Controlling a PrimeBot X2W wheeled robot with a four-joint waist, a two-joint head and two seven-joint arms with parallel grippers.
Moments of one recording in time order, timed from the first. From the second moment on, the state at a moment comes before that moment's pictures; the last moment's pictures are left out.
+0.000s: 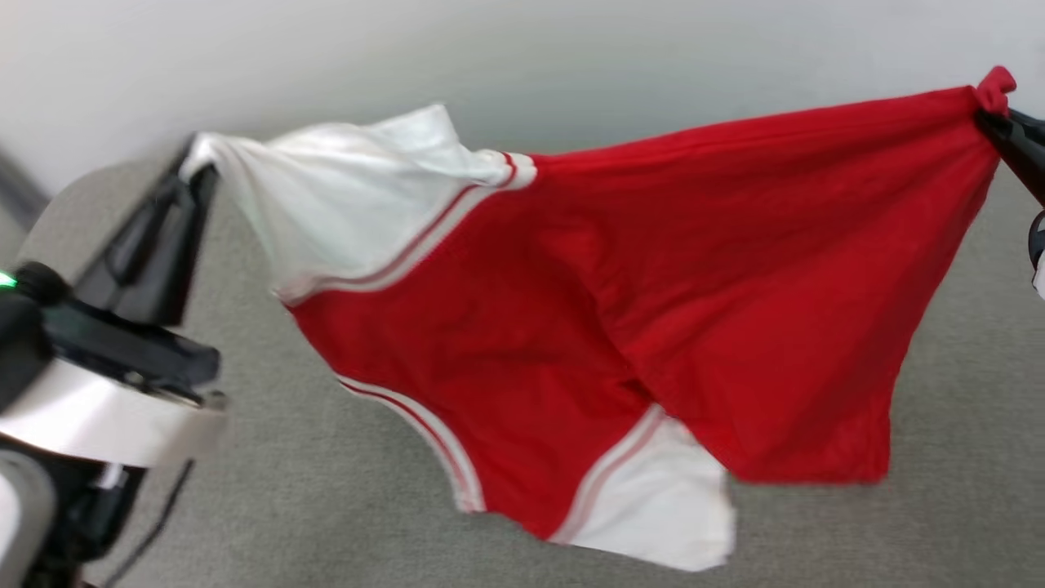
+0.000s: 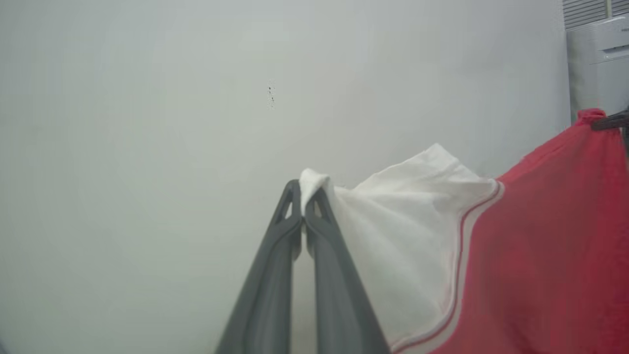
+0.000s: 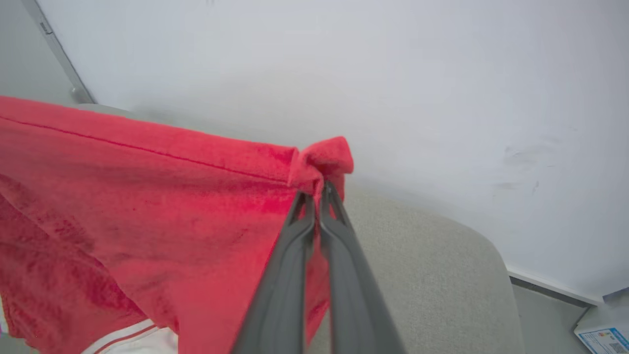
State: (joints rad) left arm -0.30 0.76 -0.29 -0.45 -0.60 0.14 -0.05; right arm -0.59 -0.56 0.07 -0.11 0.59 0.13 0.79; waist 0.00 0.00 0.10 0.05
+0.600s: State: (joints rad) left arm -0.65 0.86 -0.14 -0.50 -0.62 0.15 0.04; right arm -0.67 -0.50 0.00 -0.34 0.64 0.13 0.69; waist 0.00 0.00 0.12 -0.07
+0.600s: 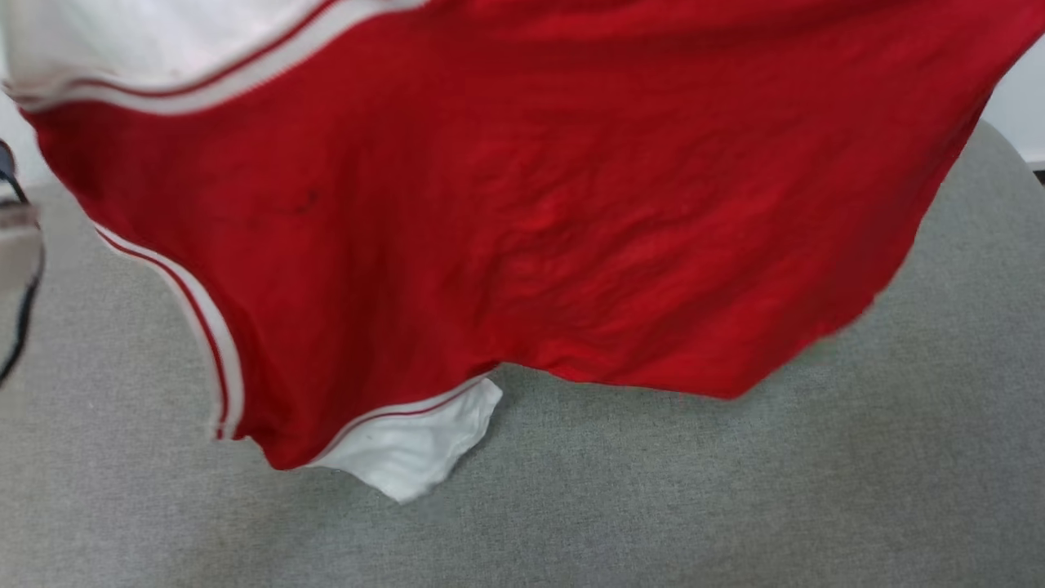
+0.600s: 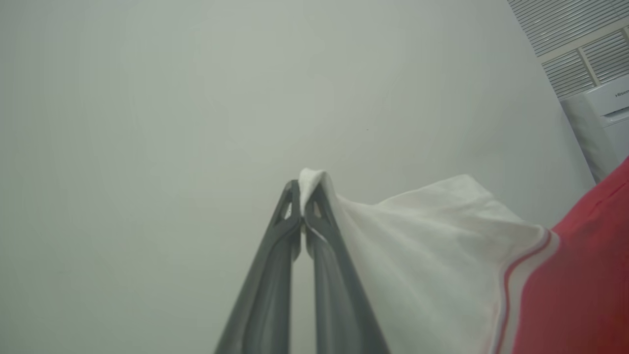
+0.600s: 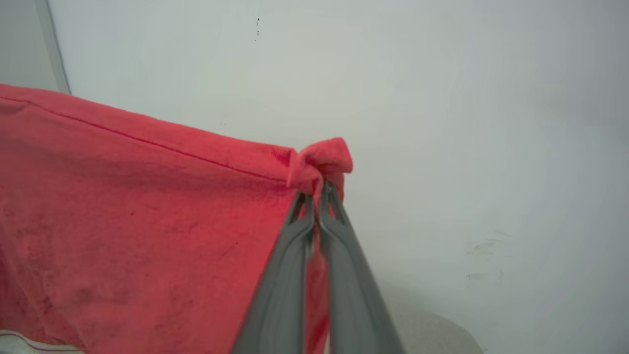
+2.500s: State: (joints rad) left arm -1.07 0.44 -0.41 0.39 -0.46 -0.13 -0.26; right arm -1.06 -0.36 0.20 0.63 0.12 0.13 -0.09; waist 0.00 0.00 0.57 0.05
